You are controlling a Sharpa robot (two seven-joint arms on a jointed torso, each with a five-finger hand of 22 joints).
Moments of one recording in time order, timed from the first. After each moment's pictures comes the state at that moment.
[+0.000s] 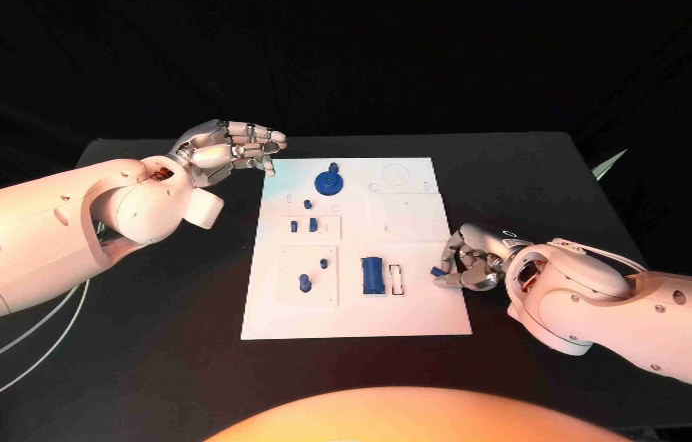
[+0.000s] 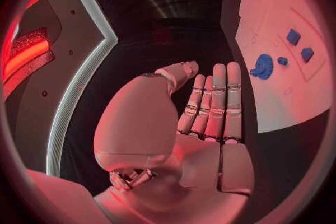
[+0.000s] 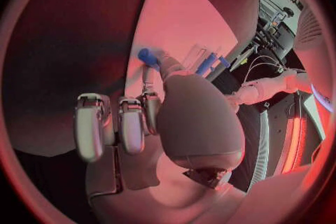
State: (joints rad) left arm 1.21 -0.90 -0.01 1.43 -0.15 -0.02 0.23; left_hand 1.39 -0.16 0.55 -0.01 0.27 0.79 0.20 0.32 0.34 0.68 0.18 0.54 0.17 0.86 0.11 0.99 0.43 0.17 0.77 0.19 0.89 0.67; right arm 1.06 -1.10 -0.17 1.88 -1.44 -0.38 -0.55; right_hand 1.43 -0.17 0.18 0.23 0.11 1.01 0.07 0.41 0.55 1.46 -0.01 1.37 1.31 1.47 -0.07 1.54 1.31 0.03 1.47 0.04 1.47 1.31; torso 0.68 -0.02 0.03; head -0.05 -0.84
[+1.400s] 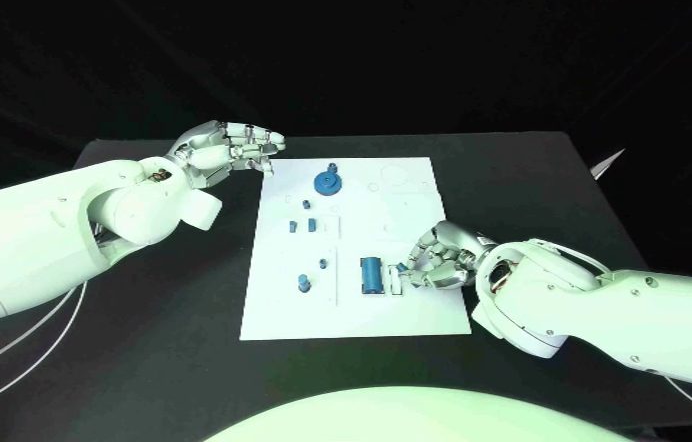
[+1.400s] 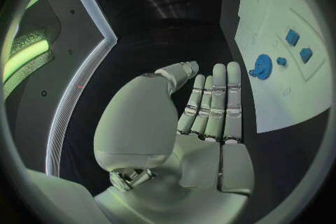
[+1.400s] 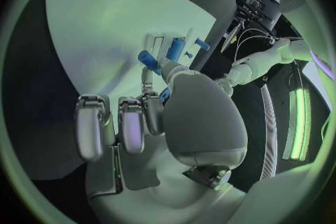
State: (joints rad) left arm 1.21 -0.90 -0.01 1.43 -0.15 -0.02 0.22; left_hand 1.39 -0.16 0.55 -0.01 0.27 0.79 0.20 0.32 0.34 0.68 0.18 0.54 0.17 0.86 0.11 0.99 0.43 0.17 0.77 0.19 0.89 0.67; right arm 1.09 -1.02 -0.18 1.94 -1.20 -0.49 -0.58; right_hand 1.29 -0.16 0.37 0.25 0.12 1.02 0.06 0.40 0.51 1.47 -0.01 1.37 1.31 1.47 -0.07 1.55 1.31 0.03 1.47 0.03 1.47 1.31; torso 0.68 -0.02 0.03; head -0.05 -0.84
